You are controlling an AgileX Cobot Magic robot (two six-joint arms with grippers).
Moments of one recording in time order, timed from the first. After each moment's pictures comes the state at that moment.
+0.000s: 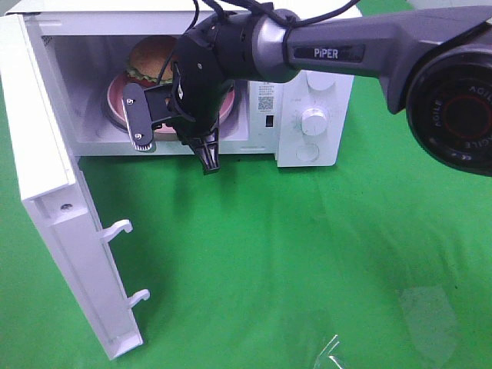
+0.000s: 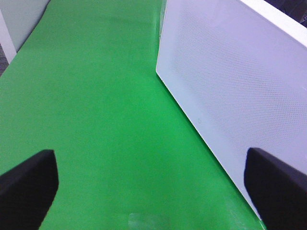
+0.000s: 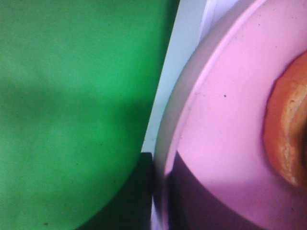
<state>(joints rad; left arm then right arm) 0.02 -0.01 -0.52 -0.07 1.08 -0.02 0.72 2.40 -1.97 -0.28 0.60 -1.08</state>
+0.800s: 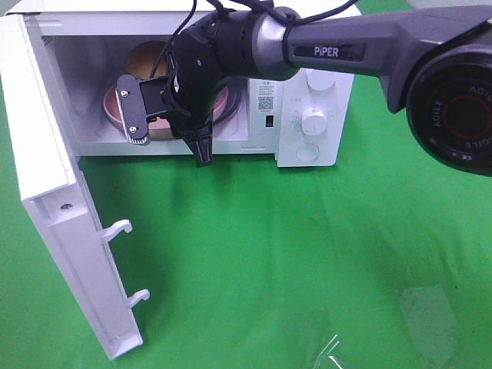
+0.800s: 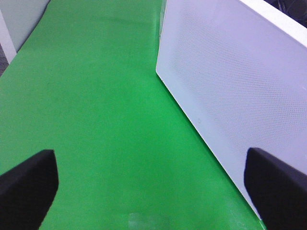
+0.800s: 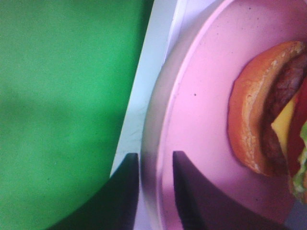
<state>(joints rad) 0.02 -0.01 -0.52 -0.07 1.08 -0.02 0.72 2.40 -1.98 -0.26 0.54 -1.10</state>
